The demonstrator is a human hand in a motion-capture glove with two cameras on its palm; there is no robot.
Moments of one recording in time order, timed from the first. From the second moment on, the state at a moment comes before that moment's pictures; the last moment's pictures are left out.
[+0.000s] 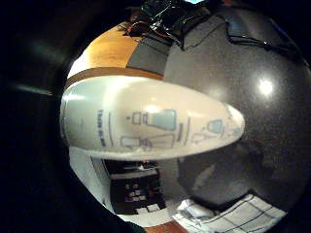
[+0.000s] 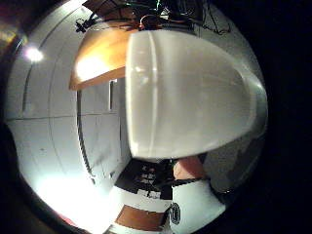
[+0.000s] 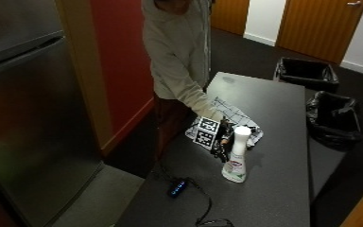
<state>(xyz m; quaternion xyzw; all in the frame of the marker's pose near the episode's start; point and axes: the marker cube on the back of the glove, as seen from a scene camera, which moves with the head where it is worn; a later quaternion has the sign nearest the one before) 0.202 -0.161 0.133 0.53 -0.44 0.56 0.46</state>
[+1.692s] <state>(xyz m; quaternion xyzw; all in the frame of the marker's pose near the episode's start) 0.203 -0.200 -0.031 0.23 -0.26 0.30 0.89</state>
